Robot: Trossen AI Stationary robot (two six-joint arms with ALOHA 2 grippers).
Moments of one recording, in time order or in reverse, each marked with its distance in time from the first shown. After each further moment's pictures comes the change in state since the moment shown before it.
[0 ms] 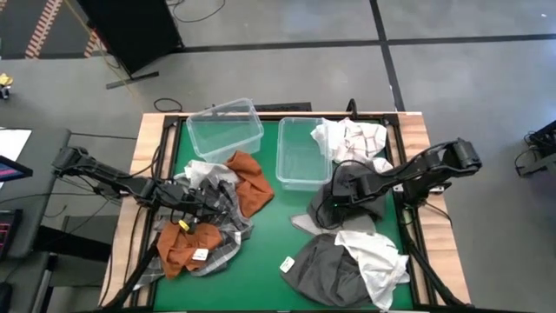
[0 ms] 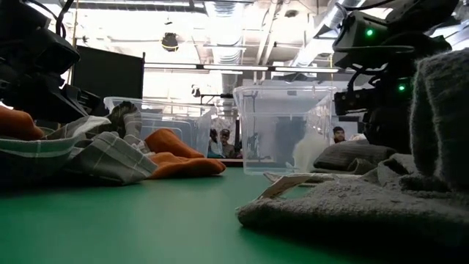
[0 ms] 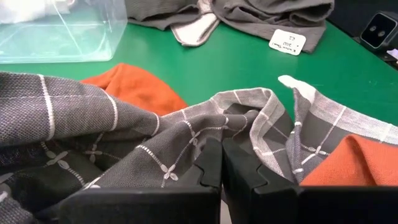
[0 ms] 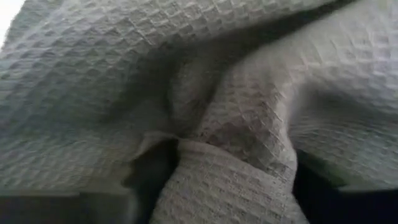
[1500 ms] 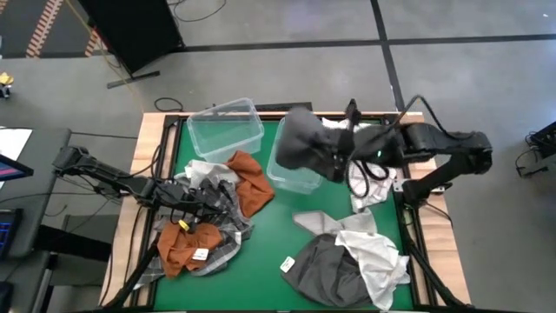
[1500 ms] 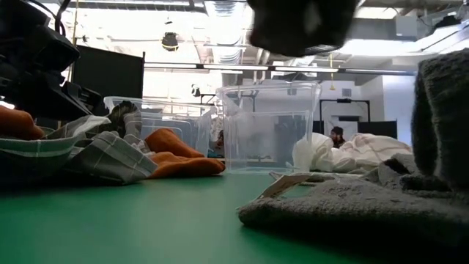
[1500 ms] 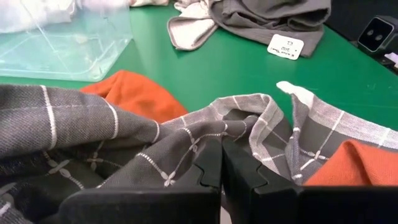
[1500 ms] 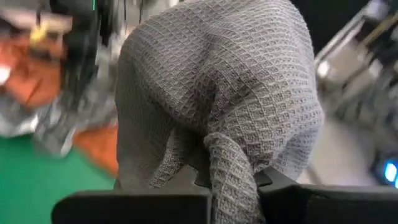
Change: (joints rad) left arm 0.000 0.000 0.000 0.020 0.000 0.017; right arm 0.018 -0.162 1.086 -0.372 0.387 -0.659
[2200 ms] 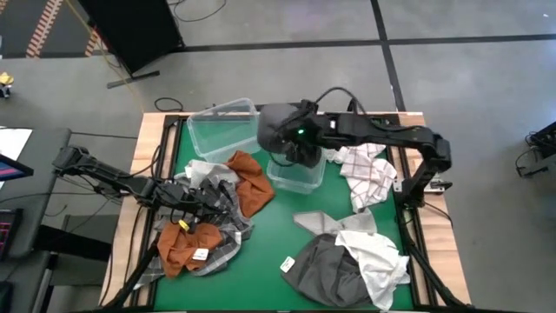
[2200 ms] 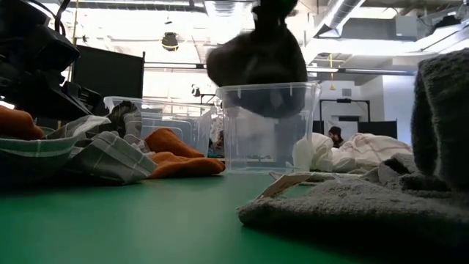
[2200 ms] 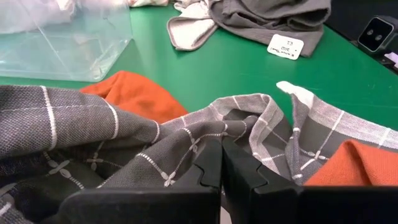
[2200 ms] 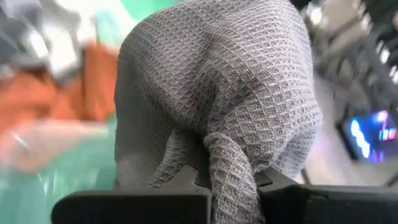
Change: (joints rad) left arm 0.000 0.000 0.000 -0.002 0.000 -0.001; right arm -0.297 0.352 0.000 0.053 -0.112 -0.111
